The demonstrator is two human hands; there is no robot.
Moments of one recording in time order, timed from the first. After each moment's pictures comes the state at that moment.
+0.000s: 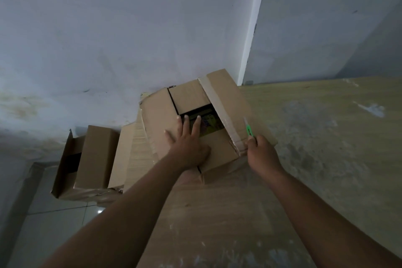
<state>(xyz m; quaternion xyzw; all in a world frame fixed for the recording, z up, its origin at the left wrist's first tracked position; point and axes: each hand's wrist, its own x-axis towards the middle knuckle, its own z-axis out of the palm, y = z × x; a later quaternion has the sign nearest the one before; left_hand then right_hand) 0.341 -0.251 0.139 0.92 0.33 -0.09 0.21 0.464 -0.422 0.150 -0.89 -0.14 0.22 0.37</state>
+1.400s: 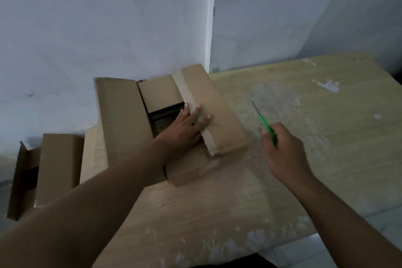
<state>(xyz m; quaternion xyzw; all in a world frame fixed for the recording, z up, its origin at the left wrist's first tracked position) 0.398 -0.251 0.119 0.99 0.00 -0.08 0.13 0.482 -0.529 0.188 -0.92 -0.21 0.06 0.31</state>
